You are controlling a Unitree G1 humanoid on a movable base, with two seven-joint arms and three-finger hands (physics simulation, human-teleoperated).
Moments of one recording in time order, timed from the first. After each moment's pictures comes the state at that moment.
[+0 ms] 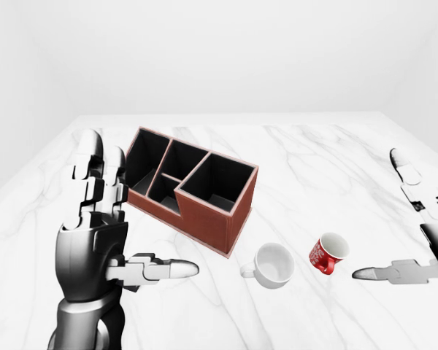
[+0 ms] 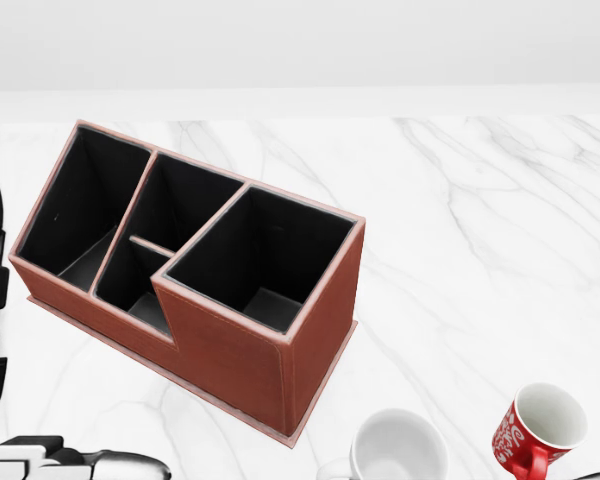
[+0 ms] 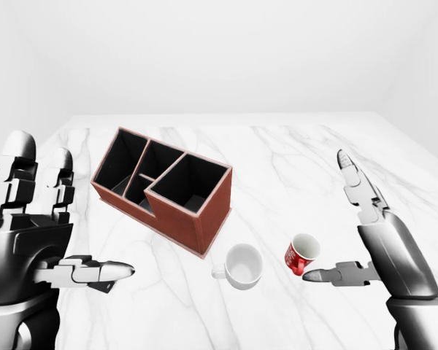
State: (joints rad) left arm 0.25 -0.02 0.07 -0.94 -0.04 0.09 -0.15; right arm 0.18 -0.13 -0.68 -0.88 -0.32 0.09 0.70
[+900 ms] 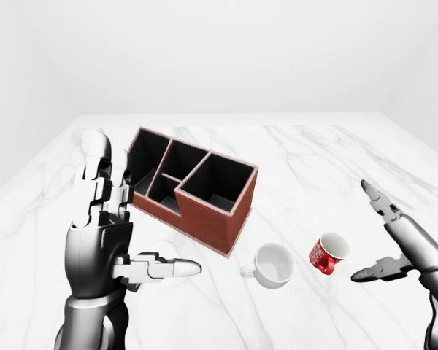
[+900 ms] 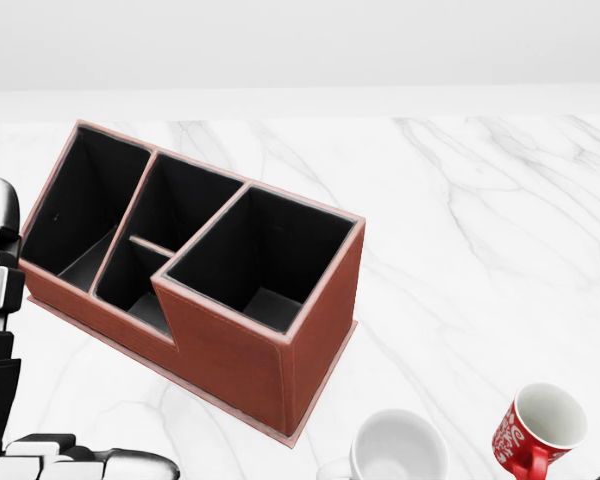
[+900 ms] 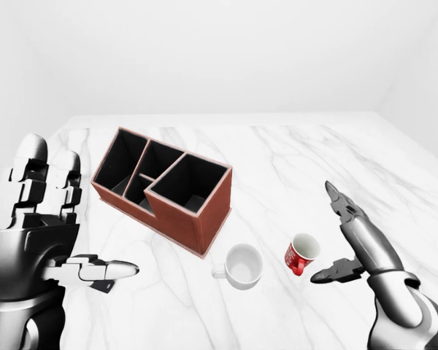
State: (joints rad) left arm 0.25 -0.01 0.05 -0.91 -0.02 0.09 -0.14; right arm 0.16 -0.22 -0.62 -0.50 -0.56 0.02 0.70
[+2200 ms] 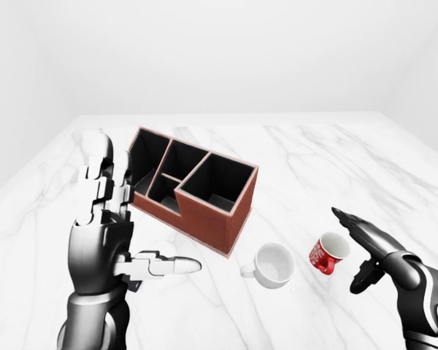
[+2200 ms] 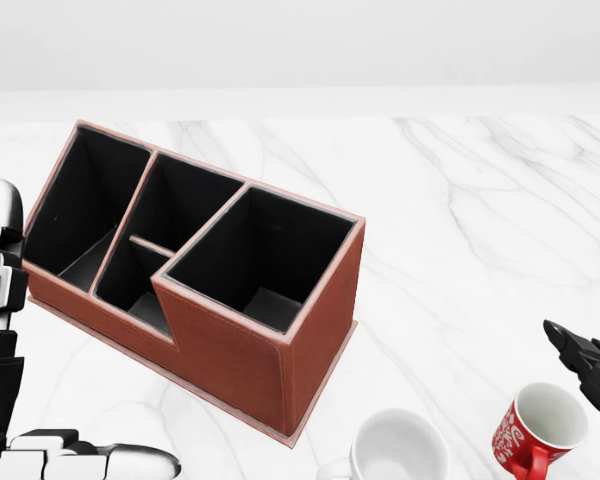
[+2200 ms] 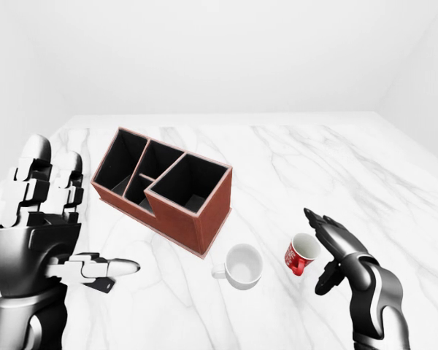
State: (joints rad) left arm 0.24 -0.01 0.05 -0.89 -0.02 0.09 -0.13; right arm 0.06 -0.35 -0.45 -0.08 -0.91 -0.09 0.70
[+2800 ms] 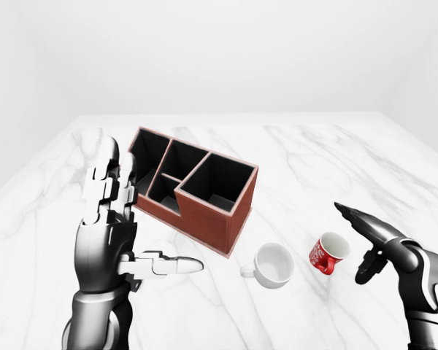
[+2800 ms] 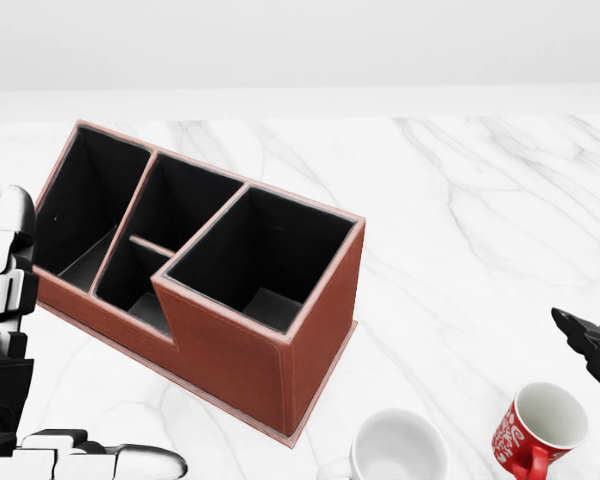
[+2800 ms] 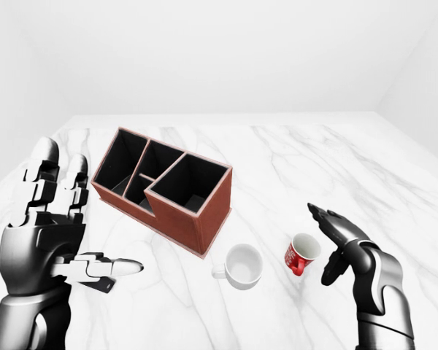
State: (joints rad) left arm 0.25 -0.01 0.03 -0.87 -0.01 0.09 -0.13; right arm -0.04 -0.45 -0.42 0.08 -0.93 -0.08 0.70
